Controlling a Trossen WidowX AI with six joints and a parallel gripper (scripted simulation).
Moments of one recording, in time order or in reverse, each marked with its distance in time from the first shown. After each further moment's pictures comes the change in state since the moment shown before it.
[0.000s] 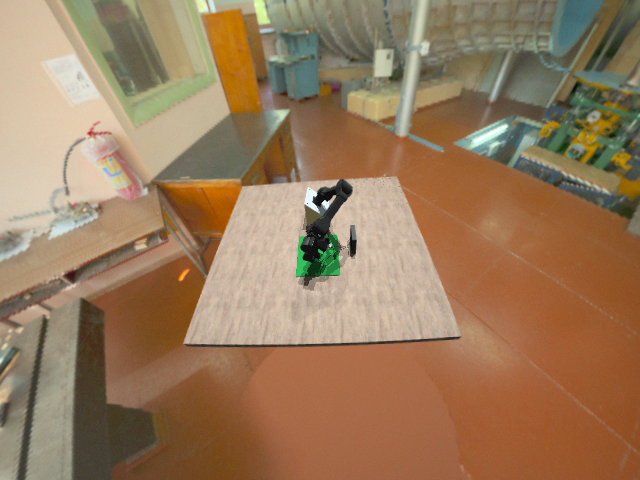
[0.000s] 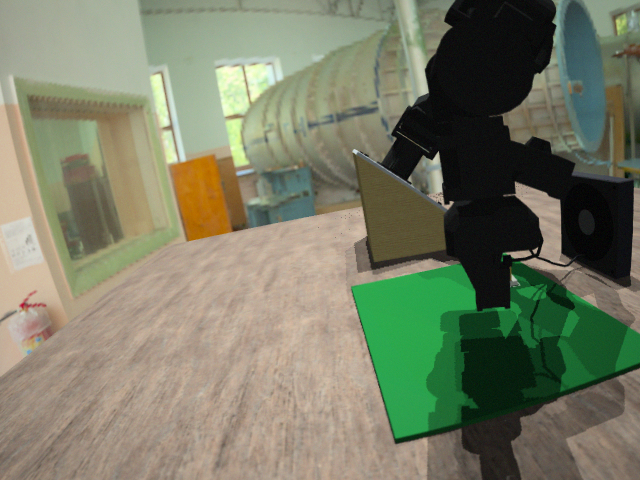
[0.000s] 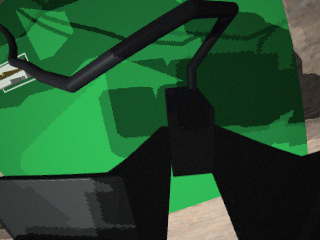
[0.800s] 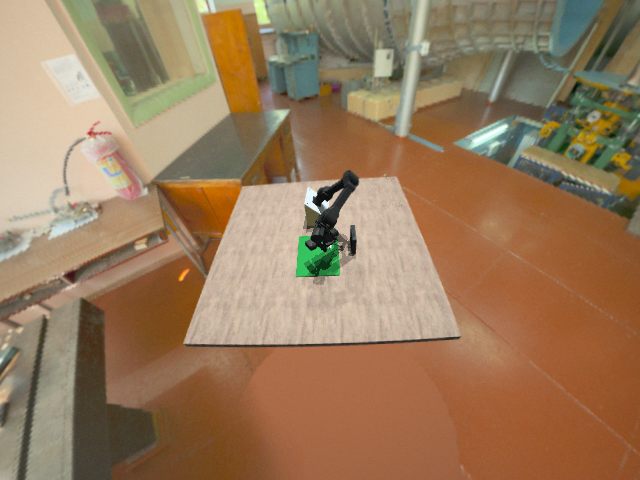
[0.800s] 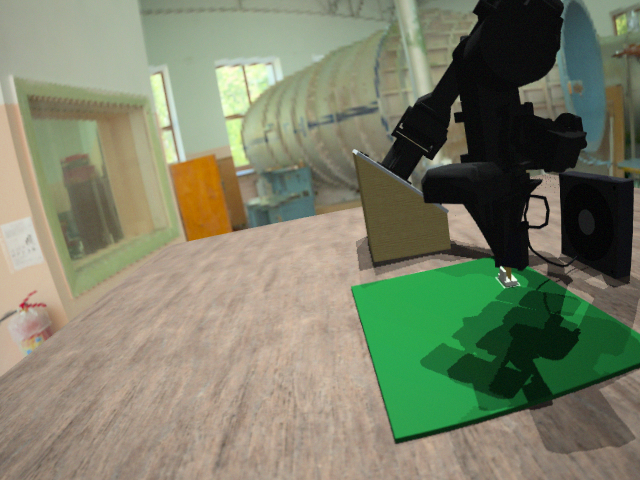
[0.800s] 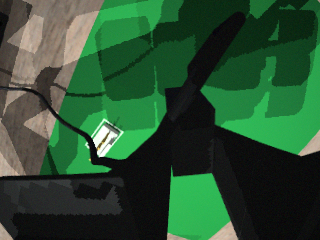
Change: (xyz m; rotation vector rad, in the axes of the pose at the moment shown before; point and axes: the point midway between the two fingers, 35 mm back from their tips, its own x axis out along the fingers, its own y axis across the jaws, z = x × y) arm -0.017 0.053 0.027 0.604 -0.001 -0.012
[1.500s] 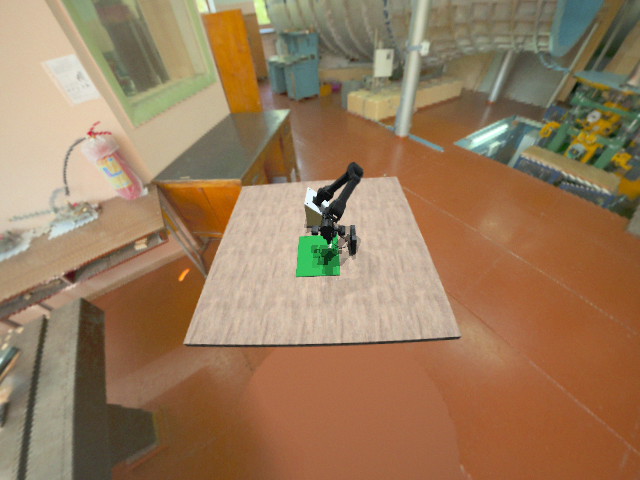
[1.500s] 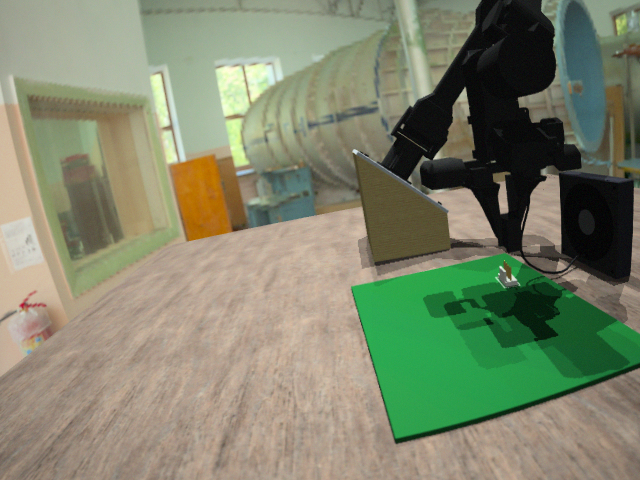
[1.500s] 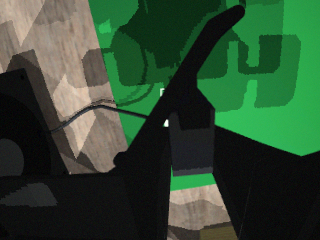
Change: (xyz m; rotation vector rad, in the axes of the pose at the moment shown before) arm 0.004 0.065 -0.029 0.711 0.004 0.001
